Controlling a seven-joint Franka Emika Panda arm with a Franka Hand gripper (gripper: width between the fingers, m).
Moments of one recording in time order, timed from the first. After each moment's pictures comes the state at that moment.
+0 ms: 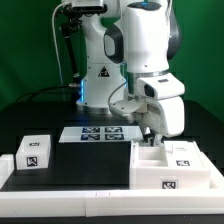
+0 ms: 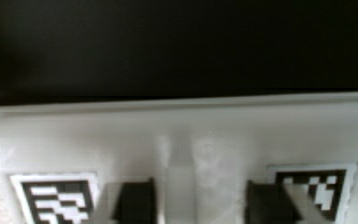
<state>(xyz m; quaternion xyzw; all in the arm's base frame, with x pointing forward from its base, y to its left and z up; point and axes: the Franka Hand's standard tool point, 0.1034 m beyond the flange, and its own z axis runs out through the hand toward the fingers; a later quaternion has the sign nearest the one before) 0.409 0.086 0.009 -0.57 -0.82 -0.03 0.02</state>
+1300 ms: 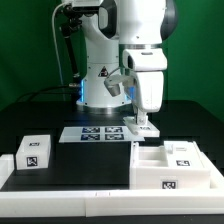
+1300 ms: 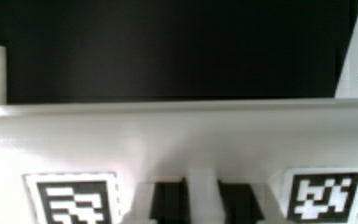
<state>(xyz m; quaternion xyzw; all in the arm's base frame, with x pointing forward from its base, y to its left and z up) 0.417 0.058 0.062 -0.68 -0.74 -0.01 0.00</state>
